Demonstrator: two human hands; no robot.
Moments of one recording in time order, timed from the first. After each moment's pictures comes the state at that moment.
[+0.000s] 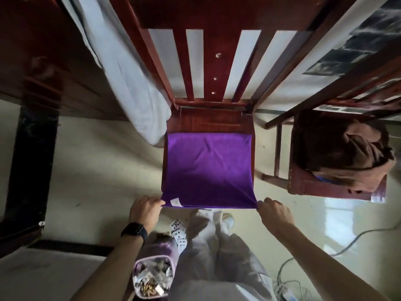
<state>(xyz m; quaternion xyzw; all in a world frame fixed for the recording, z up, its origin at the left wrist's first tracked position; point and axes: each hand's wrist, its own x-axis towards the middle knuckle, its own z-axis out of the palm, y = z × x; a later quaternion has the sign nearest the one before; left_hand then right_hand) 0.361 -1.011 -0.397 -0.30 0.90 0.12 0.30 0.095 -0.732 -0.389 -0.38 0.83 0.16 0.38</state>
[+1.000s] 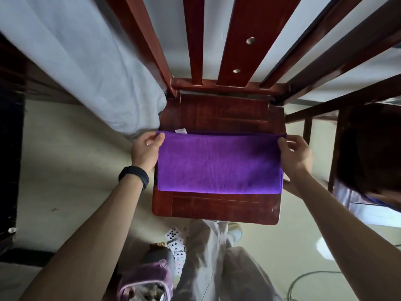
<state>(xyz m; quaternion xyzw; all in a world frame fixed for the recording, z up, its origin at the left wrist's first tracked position) 0.225 -1.143 -0.556 -0.63 0.57 0.52 -0.05 -0.024 -0.872 -0.538 0.05 0.91 -0.32 0.27</state>
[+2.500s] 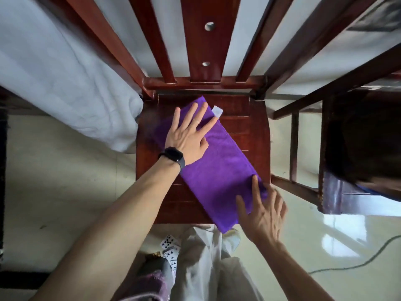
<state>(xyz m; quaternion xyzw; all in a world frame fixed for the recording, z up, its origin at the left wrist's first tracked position) 0.113 -1.072 -0.582 -0.13 0.98 0.04 0.12 0.121 -0.786 -0.560 -0.18 0.97 -0.04 0.17</state>
